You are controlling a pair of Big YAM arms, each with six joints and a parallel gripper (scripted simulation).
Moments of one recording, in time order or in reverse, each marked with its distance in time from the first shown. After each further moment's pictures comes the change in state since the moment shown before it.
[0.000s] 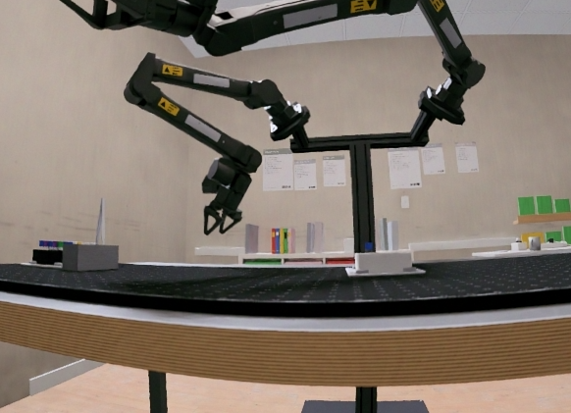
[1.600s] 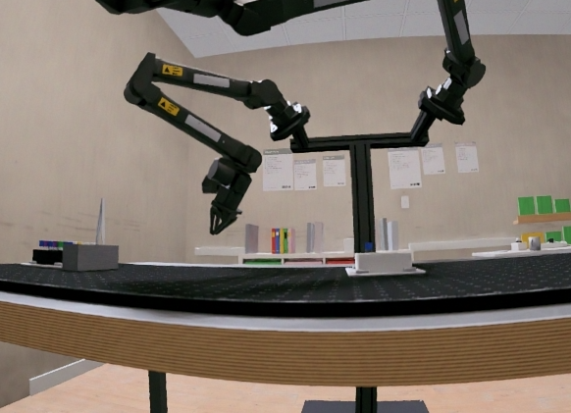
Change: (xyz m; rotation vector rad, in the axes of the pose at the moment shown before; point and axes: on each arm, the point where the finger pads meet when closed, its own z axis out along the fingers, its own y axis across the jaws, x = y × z) left arm -0.006 0.071 0.012 -0.015 0.089 0.012; right arm 0.000 0.000 0.000 0.000 0.000 0.000
